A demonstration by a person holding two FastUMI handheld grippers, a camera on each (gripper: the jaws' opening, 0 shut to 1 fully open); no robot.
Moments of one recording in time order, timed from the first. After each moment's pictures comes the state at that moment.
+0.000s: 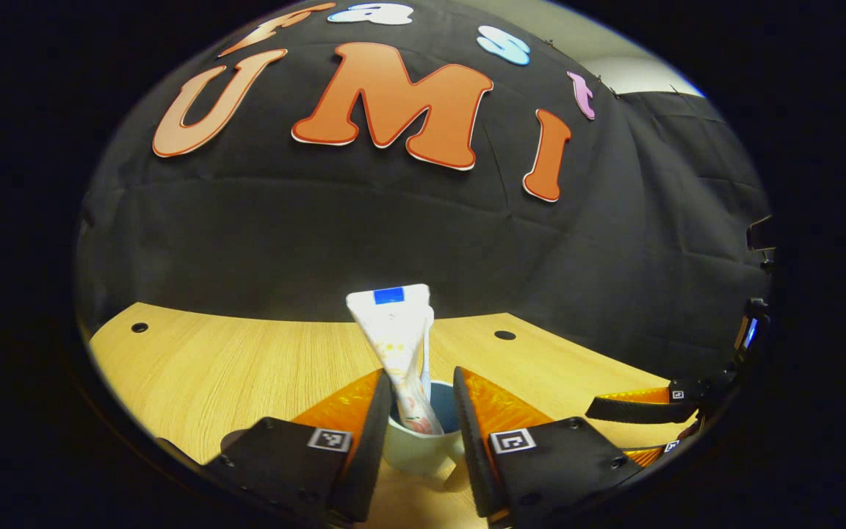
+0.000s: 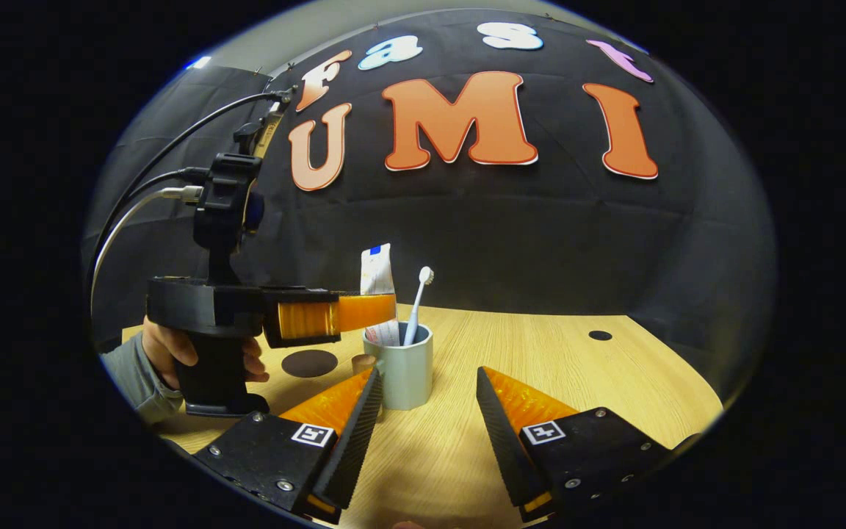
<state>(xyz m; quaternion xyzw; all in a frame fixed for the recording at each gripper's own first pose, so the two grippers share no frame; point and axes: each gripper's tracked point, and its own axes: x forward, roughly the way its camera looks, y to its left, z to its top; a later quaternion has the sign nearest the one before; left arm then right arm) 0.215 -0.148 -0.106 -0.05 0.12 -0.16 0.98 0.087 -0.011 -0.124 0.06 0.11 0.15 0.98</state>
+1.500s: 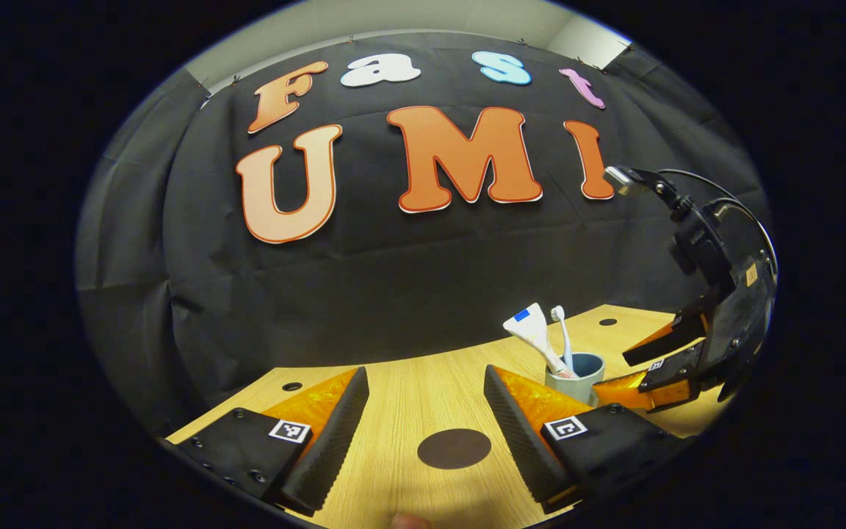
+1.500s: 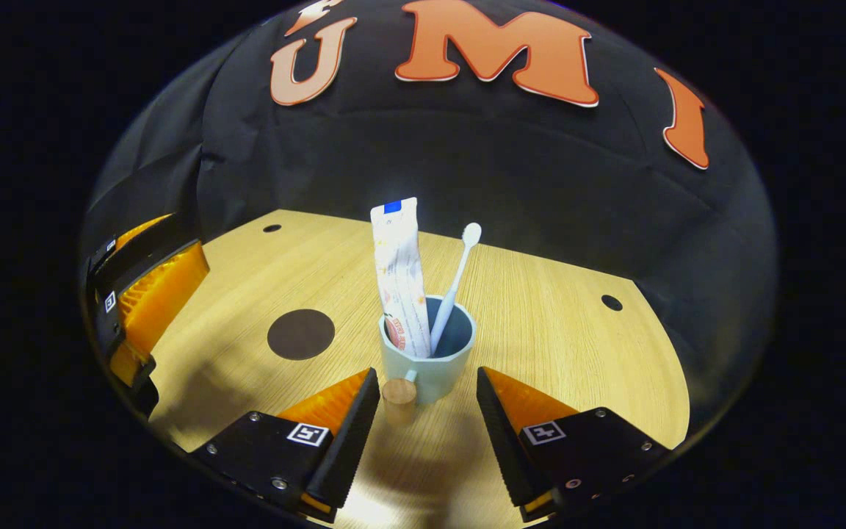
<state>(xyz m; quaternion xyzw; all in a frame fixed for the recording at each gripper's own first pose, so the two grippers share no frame) 0.130 0.014 -0.050 0.10 0.04 0.00 0.99 0.131 0.043 -0.144 -0.03 0.34 0.12 0.93</state>
